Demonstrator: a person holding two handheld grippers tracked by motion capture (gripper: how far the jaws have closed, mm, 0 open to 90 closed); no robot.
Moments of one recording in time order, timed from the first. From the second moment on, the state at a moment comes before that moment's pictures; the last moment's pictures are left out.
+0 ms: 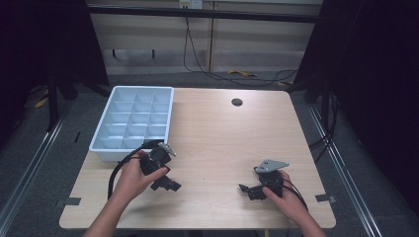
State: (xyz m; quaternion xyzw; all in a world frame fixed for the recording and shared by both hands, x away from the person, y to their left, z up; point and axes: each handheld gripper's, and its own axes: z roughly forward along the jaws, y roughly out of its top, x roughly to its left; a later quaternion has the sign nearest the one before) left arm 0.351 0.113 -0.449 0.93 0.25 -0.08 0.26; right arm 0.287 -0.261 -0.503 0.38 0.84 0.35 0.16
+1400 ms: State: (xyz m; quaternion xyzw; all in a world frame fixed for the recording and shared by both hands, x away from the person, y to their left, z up) left arm 0.333 0.157 -0.472 0.94 0.25 -0.04 0.25; right arm 0.287 -0.261 -0.503 0.38 0.84 0.35 0.16
